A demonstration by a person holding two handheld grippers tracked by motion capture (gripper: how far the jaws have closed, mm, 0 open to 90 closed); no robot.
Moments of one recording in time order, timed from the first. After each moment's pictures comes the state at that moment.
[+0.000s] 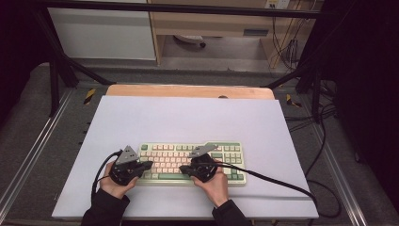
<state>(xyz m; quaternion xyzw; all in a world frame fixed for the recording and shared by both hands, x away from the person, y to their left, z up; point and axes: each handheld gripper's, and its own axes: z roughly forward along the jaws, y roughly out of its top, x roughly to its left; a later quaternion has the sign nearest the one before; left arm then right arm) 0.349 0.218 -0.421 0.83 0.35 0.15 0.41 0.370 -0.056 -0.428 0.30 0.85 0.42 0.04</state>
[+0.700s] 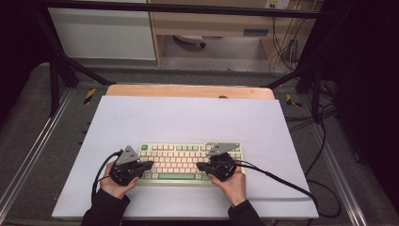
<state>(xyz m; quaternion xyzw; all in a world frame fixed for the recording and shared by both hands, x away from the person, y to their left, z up) 0.347 0.215 -0.418 0.83 0.35 0.15 0.41 0.364 -0.107 -0.413 0.32 0.84 0.42 0.07</state>
